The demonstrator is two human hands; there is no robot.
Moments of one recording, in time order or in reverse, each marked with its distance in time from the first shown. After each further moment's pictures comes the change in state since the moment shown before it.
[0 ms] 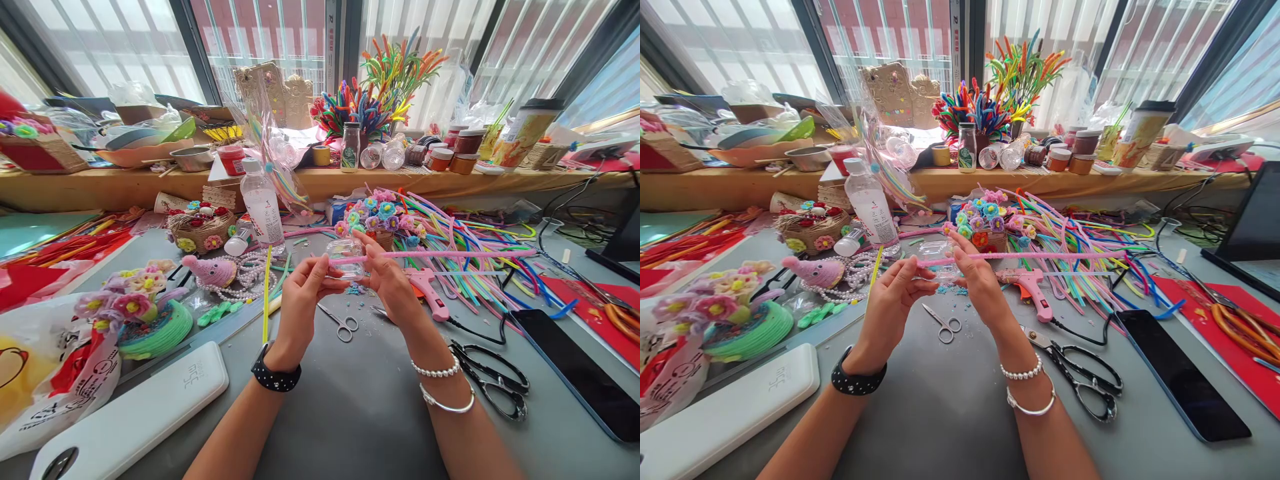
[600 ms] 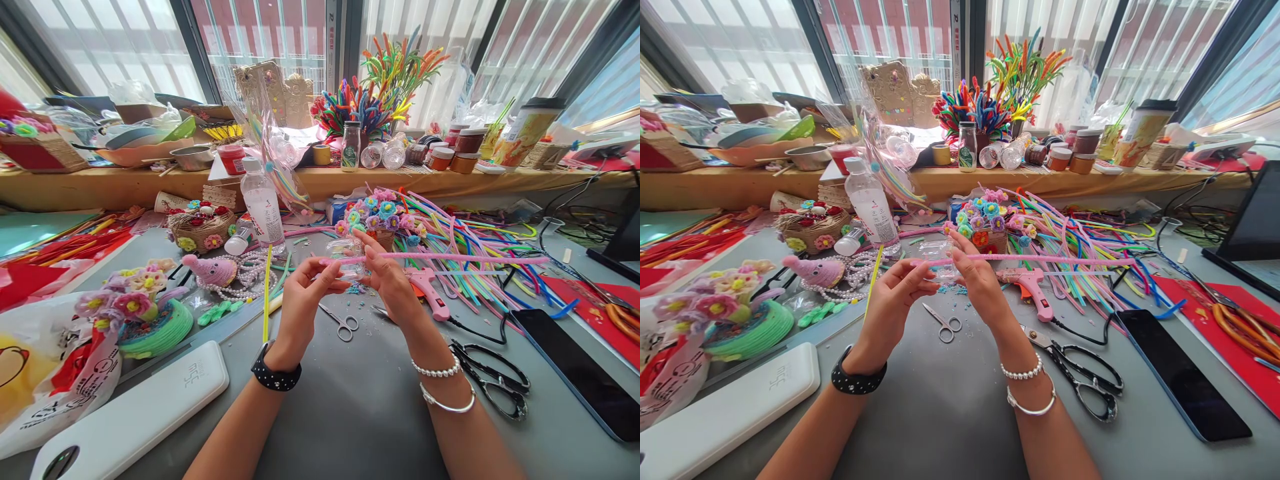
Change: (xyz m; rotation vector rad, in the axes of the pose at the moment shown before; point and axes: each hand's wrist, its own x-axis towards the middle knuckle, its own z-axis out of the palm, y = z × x) left_hand -0.001 0.002 0.002 0.083 0.023 -0.002; right_hand -0.001 -0.001 0.000 -0.037 -0.002 -0.016
